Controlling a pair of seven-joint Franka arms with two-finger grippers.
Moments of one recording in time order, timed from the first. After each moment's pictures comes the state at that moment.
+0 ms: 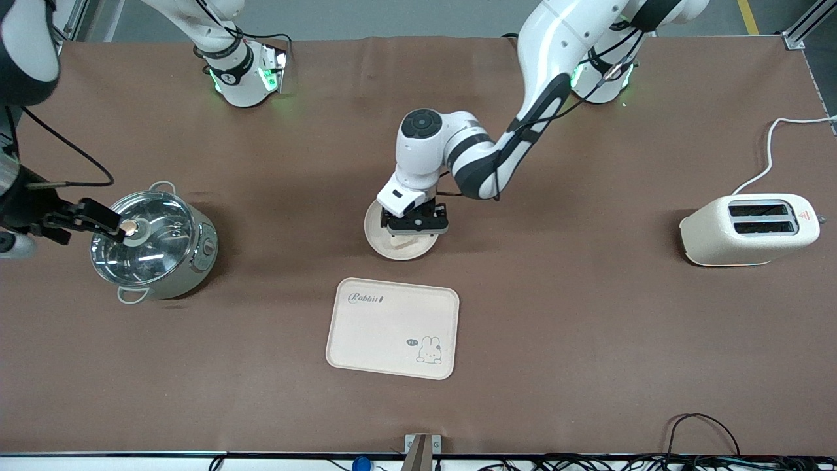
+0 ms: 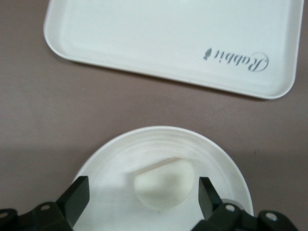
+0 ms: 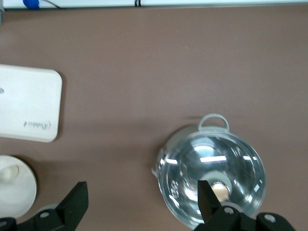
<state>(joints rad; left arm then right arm) -0.63 0.74 -0.29 -1.61 0.53 2.52 -1.29 -0.28 0.16 0.29 -1.47 -0.01 1.68 0.00</state>
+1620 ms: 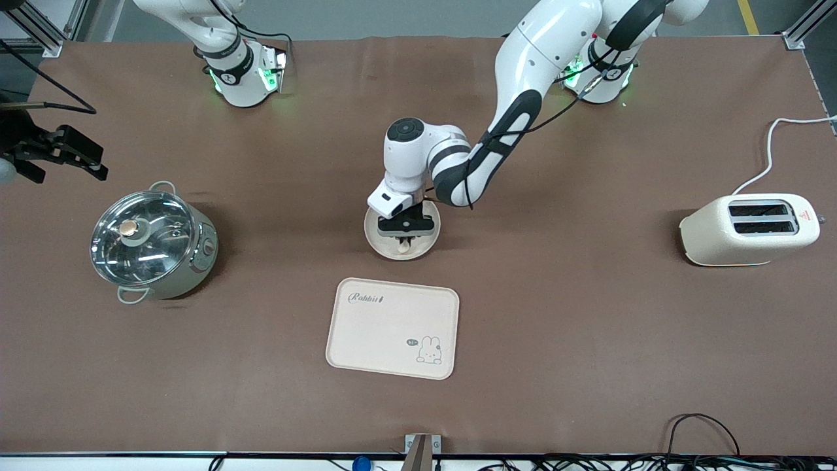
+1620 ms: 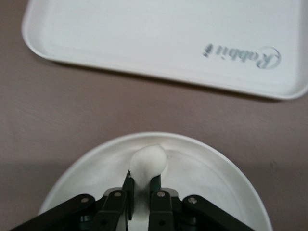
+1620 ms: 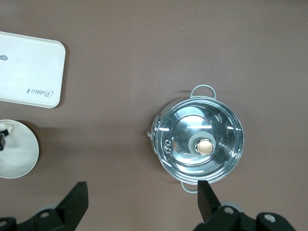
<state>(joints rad) -0.68 0.81 -0.24 -1.54 0.64 2.47 -1.35 0.00 0.01 0.04 -1.49 -0.02 1.54 -0.02</state>
